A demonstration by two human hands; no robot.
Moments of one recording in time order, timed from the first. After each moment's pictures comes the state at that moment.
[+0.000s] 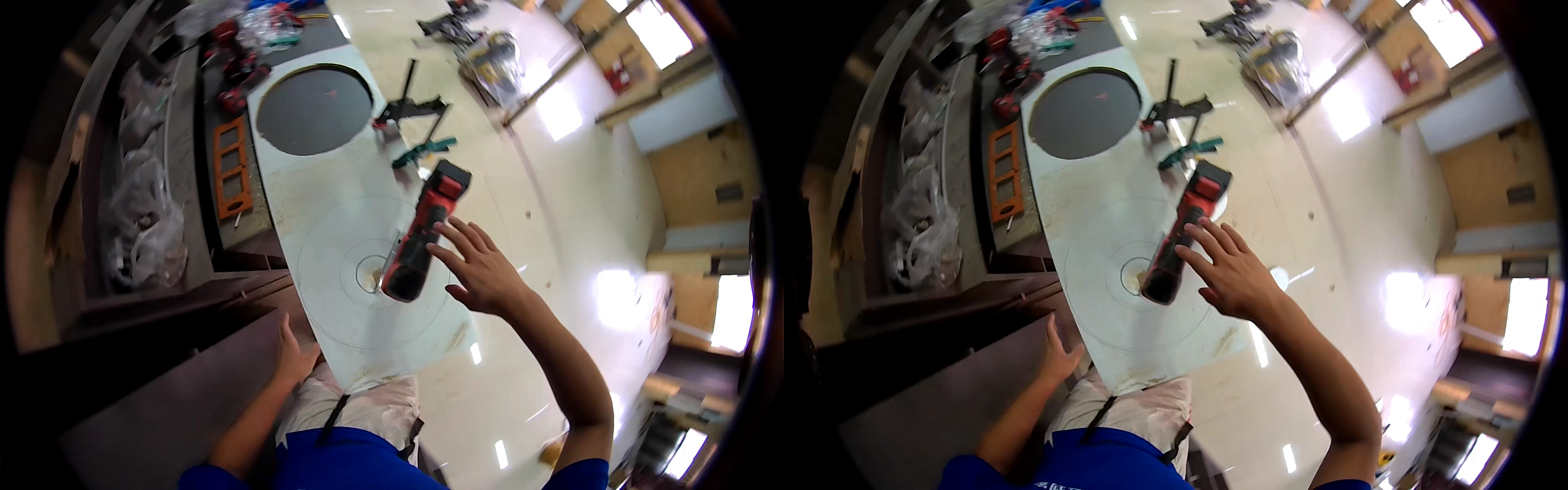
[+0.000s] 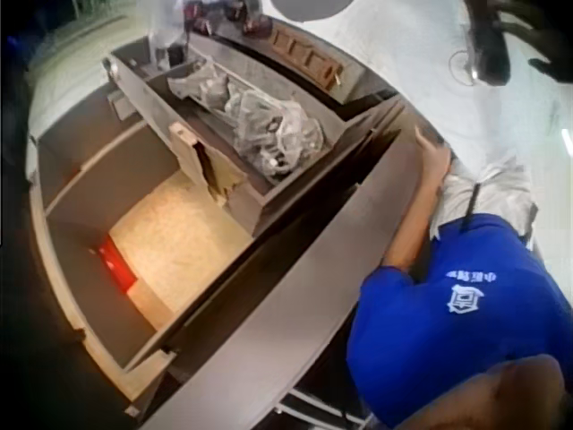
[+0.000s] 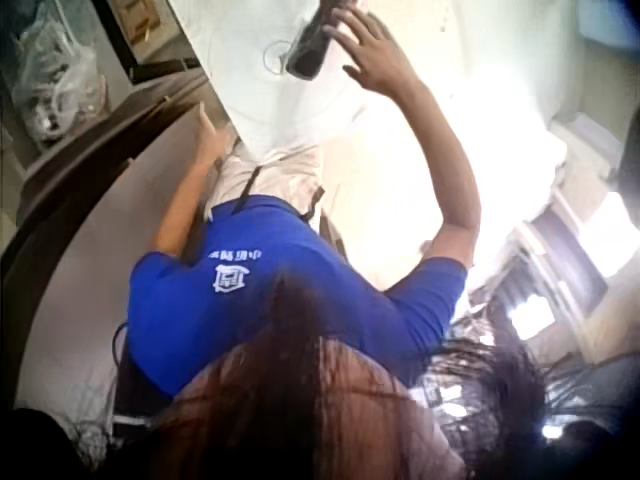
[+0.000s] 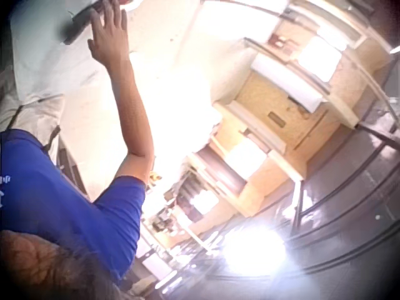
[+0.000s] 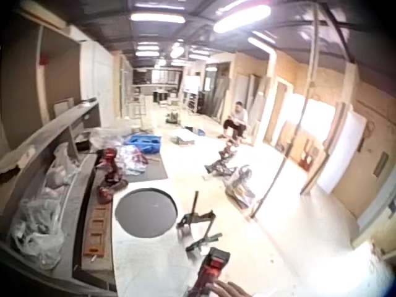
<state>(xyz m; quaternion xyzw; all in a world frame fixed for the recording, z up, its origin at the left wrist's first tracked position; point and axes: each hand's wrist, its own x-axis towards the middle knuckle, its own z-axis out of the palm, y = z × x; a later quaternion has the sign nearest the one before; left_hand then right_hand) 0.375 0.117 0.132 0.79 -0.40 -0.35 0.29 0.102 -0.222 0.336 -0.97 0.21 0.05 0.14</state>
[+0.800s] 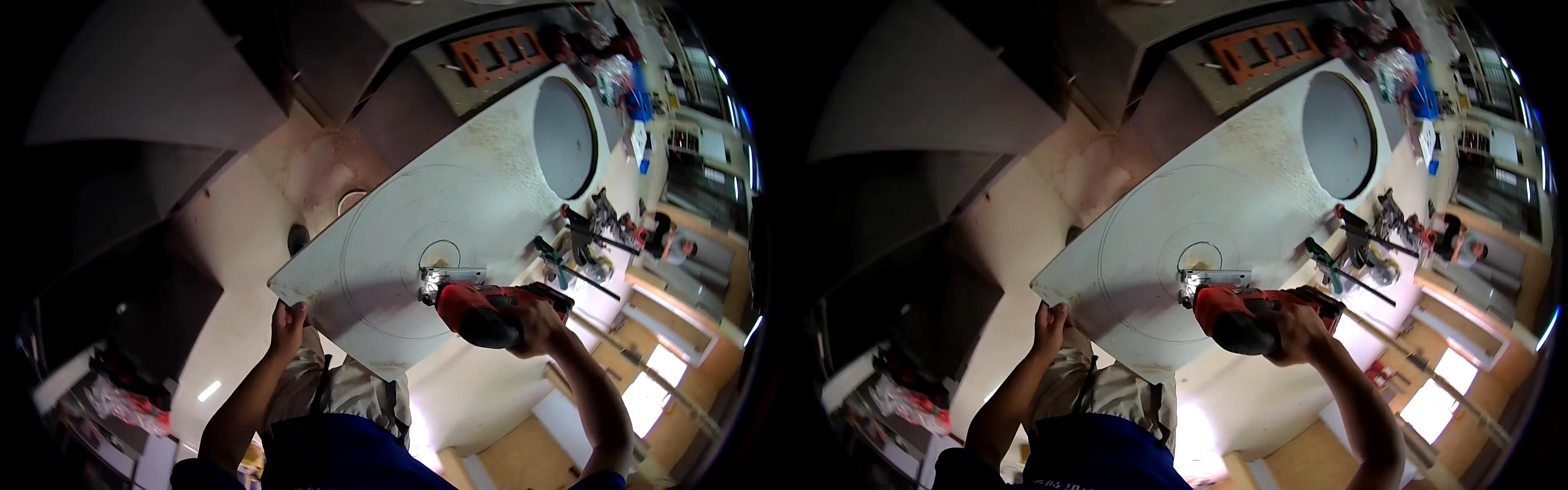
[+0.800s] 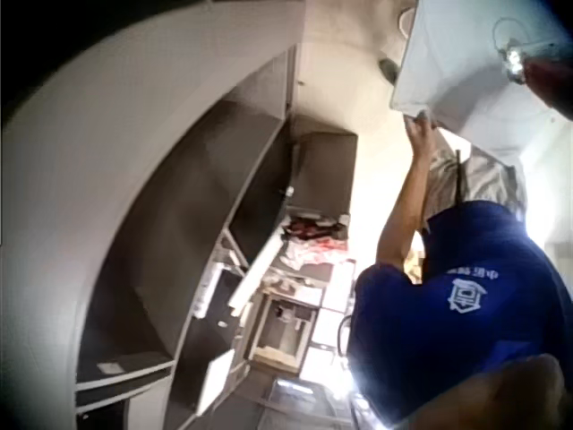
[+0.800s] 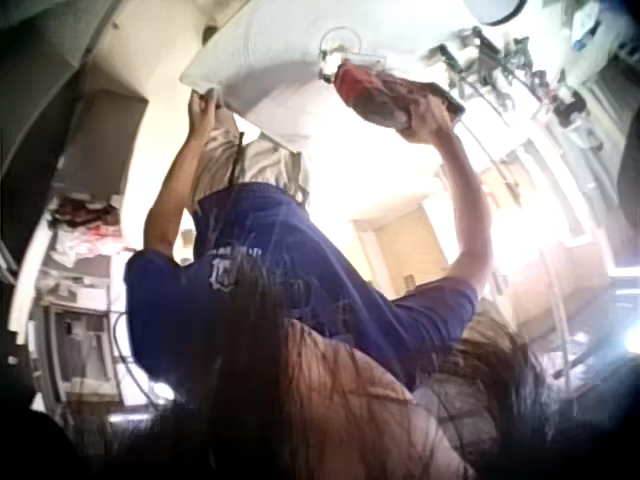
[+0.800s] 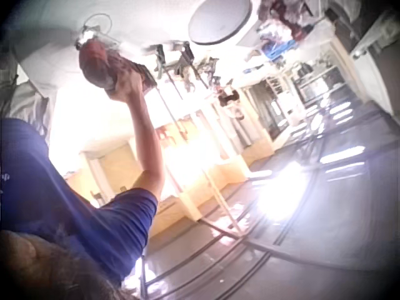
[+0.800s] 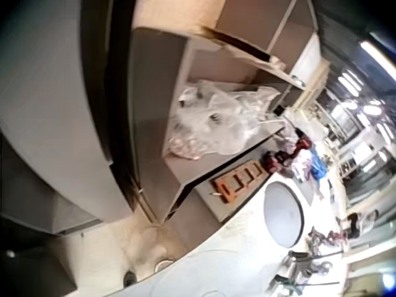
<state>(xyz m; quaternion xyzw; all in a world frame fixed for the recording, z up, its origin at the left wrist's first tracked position) 0.072 0.157 0.009 0.55 0.28 -0.21 0.76 0.240 -0.266 0.261 -0.86 -0.16 0.47 0.11</state>
